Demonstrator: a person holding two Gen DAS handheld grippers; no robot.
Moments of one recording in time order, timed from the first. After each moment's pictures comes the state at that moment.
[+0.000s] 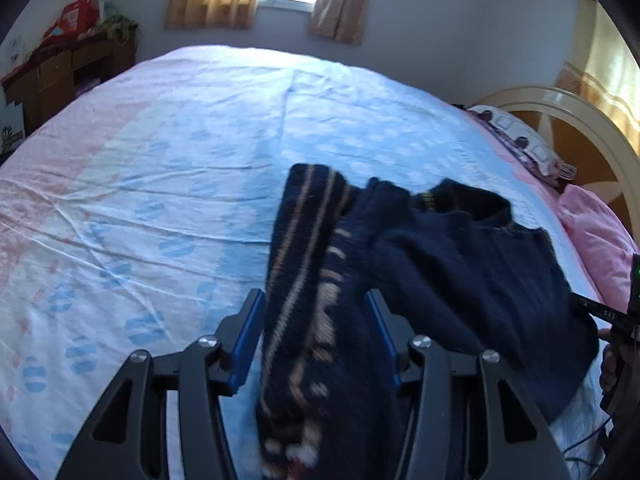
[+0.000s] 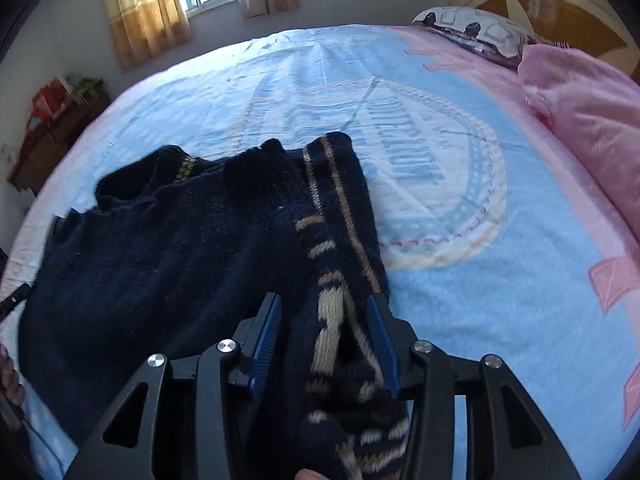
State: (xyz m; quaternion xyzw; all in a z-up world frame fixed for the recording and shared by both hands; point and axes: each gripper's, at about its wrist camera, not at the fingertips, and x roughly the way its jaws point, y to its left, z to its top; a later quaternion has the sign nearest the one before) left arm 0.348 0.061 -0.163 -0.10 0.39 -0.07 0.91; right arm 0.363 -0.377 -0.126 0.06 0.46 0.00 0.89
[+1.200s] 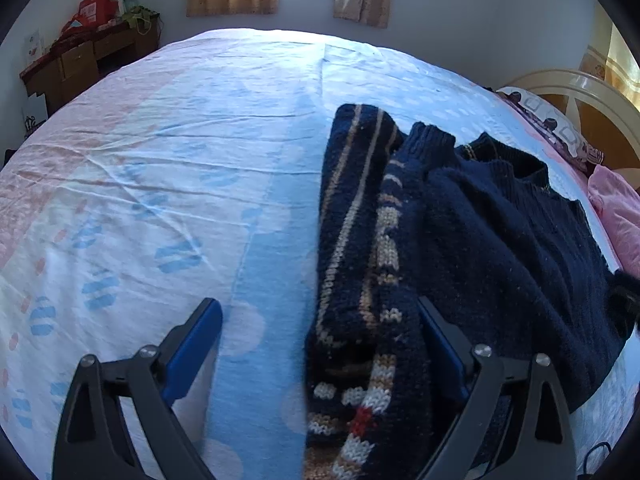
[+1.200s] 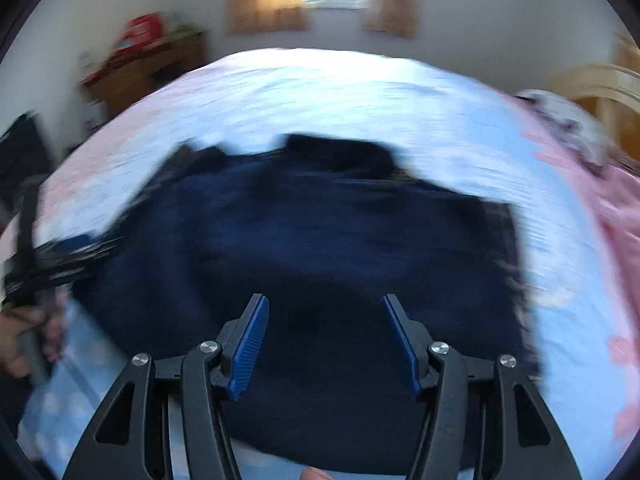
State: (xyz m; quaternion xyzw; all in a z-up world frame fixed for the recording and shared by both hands) left arm 0.335 0.075 -0.203 -0.08 0.43 -0.01 0.90; right arm 0.322 -0.197 -0.092 -0.08 0.43 0.15 0.89
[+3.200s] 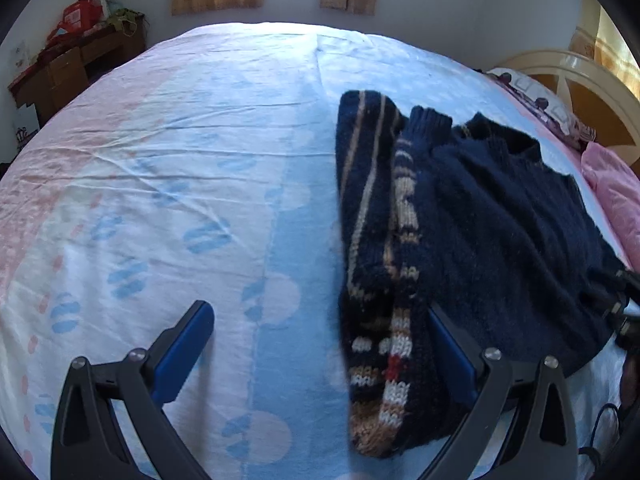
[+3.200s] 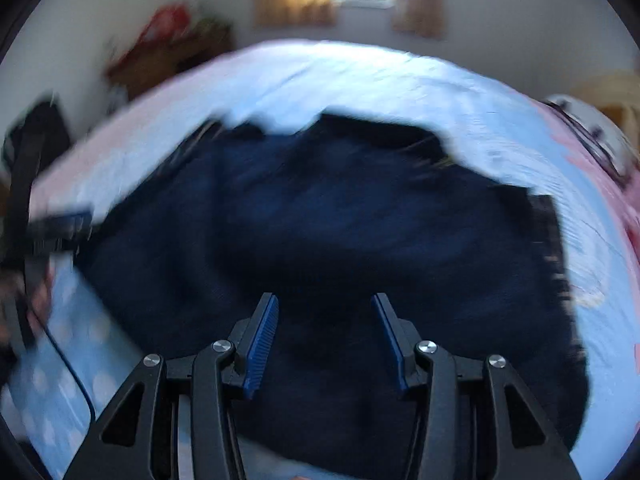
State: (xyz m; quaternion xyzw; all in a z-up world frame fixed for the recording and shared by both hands) left arm 0.320 0.086 -0.202 -0.05 0.44 -0.03 0.90; right arm 0.303 -0.185 -0.126 -0.10 0.43 0.17 0.88
